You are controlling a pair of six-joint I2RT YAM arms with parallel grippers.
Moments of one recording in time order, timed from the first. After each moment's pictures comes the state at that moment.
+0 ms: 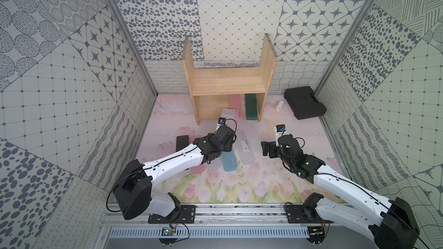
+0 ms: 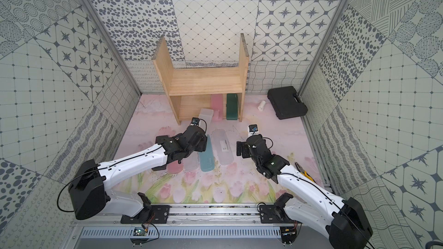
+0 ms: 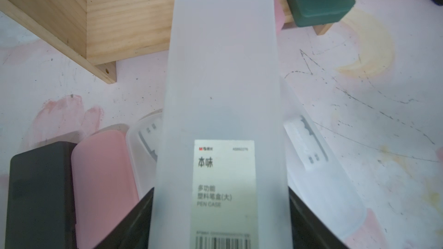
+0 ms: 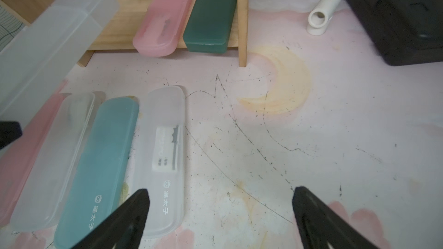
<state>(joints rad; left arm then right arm) -0.82 1.41 1.00 -0.46 -0.47 -0.48 0.66 0.96 0.61 -0.26 0.35 0.38</state>
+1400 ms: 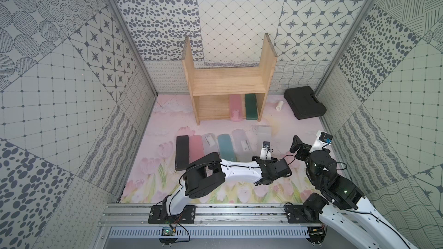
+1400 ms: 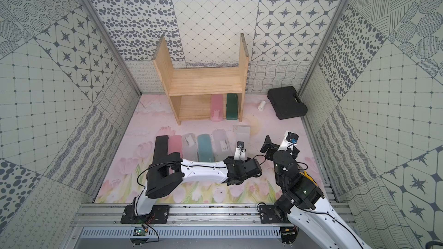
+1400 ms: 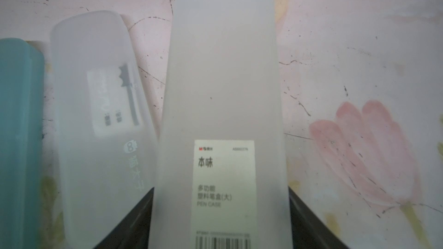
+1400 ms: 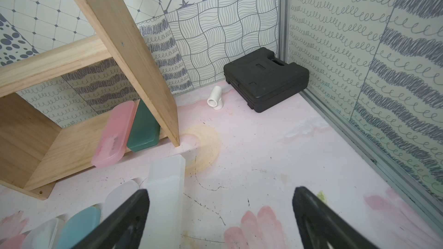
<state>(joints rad) -1.26 2.15 1.51 -0.44 -0.73 -1.00 0.66 0.46 0.59 -0.48 0.78 0.49</state>
